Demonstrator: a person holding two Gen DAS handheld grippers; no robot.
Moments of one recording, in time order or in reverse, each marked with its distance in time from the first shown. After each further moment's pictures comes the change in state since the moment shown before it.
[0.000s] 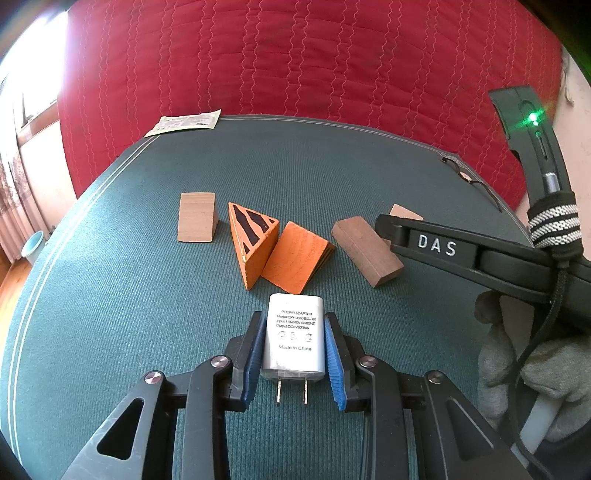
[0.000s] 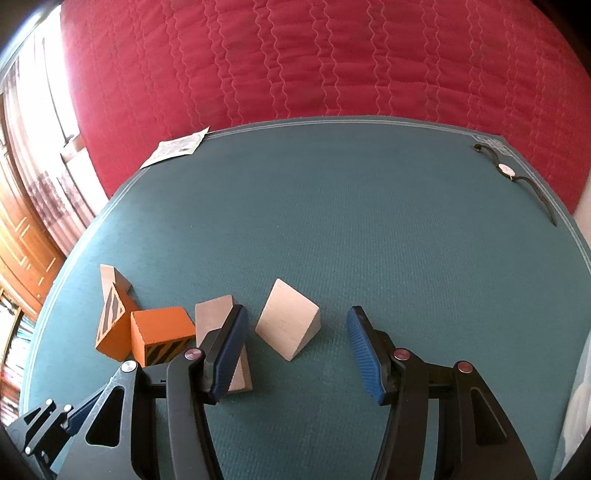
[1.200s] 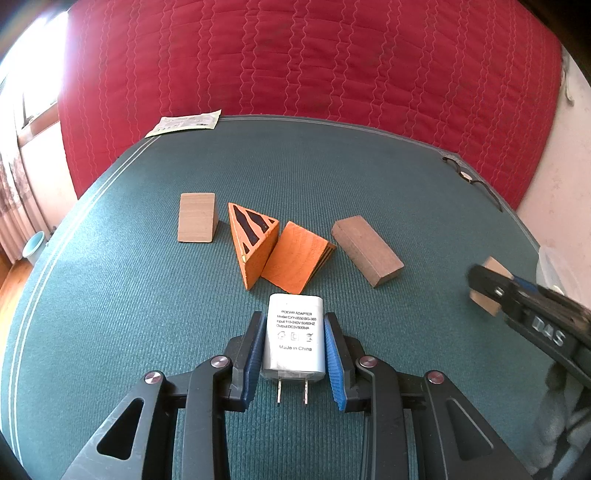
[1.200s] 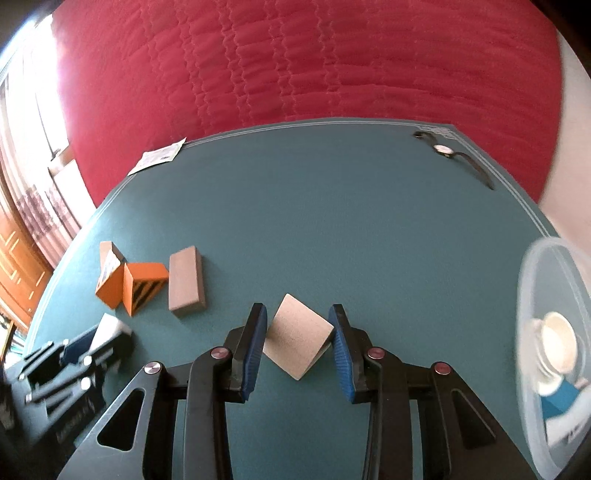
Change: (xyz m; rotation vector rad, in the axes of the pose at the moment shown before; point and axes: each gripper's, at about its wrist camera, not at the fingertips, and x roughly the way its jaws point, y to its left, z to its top) left arm 0.001 0.000 0.000 -0.008 -0.001 -0.003; right arm -0.063 -0.042 -0.045 0.063 -0.031 -0.071
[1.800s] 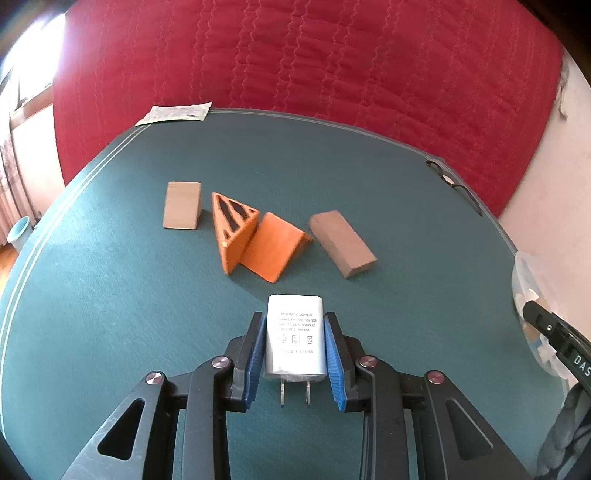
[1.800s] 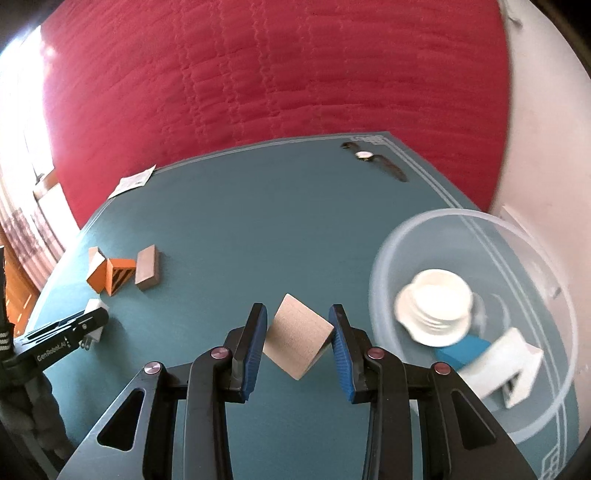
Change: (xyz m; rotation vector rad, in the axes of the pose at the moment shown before) left arm -0.010 -0.011 -0.007 -0.038 0.021 -0.079; right arm -0.073 -0.064 -0.033 0.068 -0.084 -0.087
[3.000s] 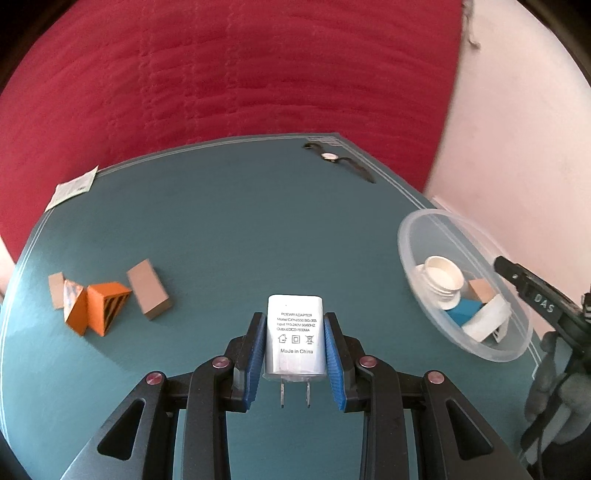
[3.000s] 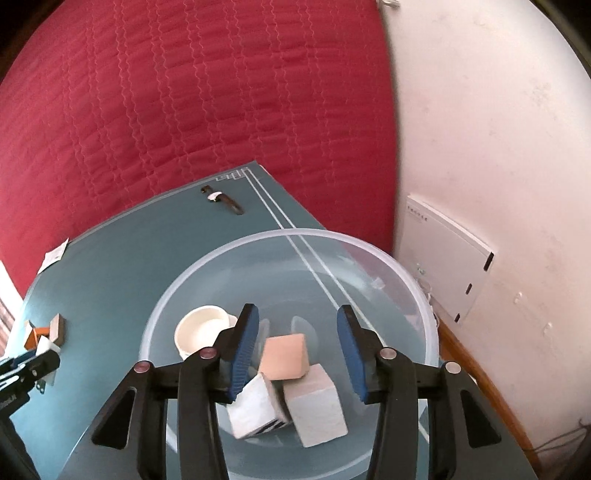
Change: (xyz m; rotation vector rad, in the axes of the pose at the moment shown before) left arm -0.005 -0.153 0.009 0.303 -0.001 -0.117; right arm -0.032 -0.148 0.003 0.227 -0.109 -0.230
